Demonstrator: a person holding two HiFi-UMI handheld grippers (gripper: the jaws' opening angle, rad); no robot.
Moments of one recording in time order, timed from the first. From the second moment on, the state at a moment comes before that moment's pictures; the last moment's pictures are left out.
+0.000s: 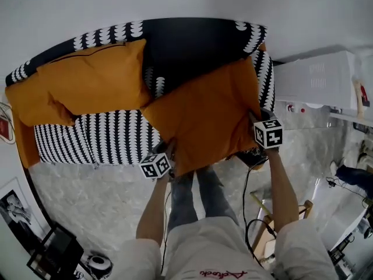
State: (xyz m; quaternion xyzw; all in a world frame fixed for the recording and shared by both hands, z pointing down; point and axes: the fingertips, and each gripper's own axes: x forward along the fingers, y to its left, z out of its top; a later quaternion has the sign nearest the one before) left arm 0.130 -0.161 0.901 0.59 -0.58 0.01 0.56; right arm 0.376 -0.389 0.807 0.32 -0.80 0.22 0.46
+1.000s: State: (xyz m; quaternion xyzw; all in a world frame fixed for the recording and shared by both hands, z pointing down) left arm 0.005 -0.341 0.761 0.69 -0.65 0.05 0.32; right arm 0.342 -0.461 0.762 0.44 -0.83 0.28 0.21
